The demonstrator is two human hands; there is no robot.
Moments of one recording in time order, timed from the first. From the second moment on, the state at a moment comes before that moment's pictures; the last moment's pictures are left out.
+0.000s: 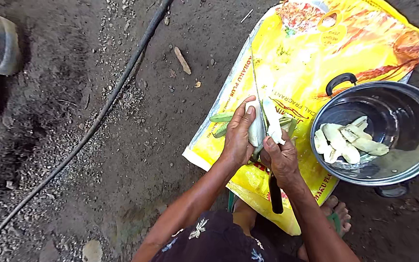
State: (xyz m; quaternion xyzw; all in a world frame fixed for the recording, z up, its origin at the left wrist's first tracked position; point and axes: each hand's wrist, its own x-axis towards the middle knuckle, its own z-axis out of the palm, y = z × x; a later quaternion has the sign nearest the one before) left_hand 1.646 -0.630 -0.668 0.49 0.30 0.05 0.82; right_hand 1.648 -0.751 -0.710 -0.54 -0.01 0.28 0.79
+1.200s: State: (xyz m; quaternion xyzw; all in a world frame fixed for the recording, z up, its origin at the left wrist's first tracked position) left_hand 1.634 -0.612 -0.696 0.62 0.31 -0.03 0.72; right_hand 1.676 -0.788 -0.710 -0.65 -0.05 0.32 0.68
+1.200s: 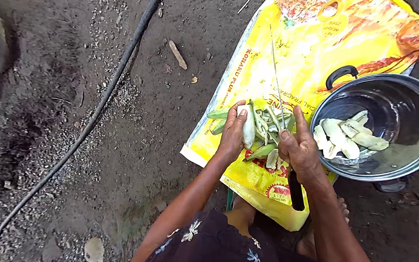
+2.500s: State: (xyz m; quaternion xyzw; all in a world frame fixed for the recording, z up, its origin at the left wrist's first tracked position) left_hand 1.631 -0.631 -0.690 0.70 0.25 0.13 0.65; right_hand 1.641 -0.743 -0.705 -0.58 -0.06 0.28 0.76
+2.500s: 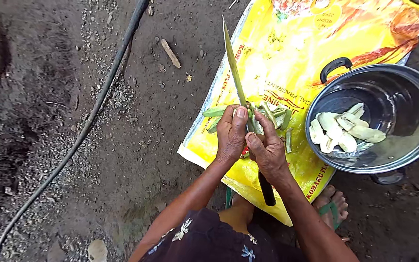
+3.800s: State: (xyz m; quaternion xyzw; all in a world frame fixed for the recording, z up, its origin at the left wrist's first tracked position) left_hand 1.651 -0.616 -0.697 0.48 0.40 0.01 0.78; right_hand 1.666 -0.771 -0.716 -0.54 0.00 0.41 0.74
